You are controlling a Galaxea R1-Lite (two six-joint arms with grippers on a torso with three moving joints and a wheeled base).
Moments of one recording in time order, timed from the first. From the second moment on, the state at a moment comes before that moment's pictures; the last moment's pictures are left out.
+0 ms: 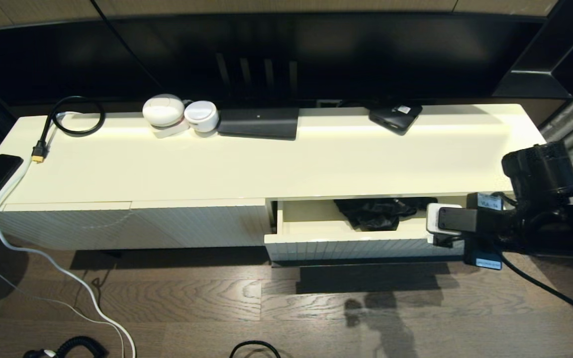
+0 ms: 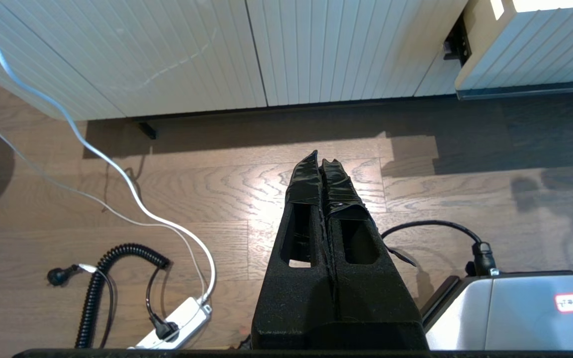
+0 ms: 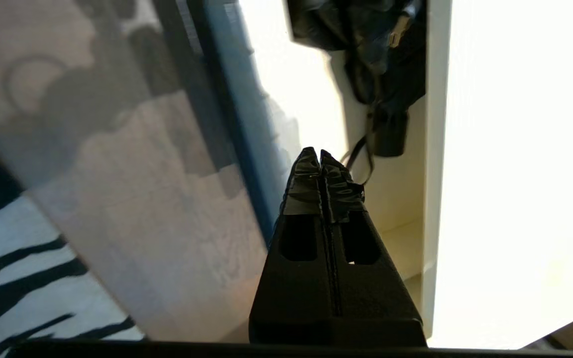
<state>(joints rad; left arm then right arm) 0.00 0.00 -0.03 0.08 -0.02 0.04 0.25 1.63 -0.96 -0.02 -0.07 -1.17</state>
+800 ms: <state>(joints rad) 0.00 0.00 -0.03 0.08 -0.02 0.04 0.20 1.87 -1.08 -0.13 -0.06 -1.24</state>
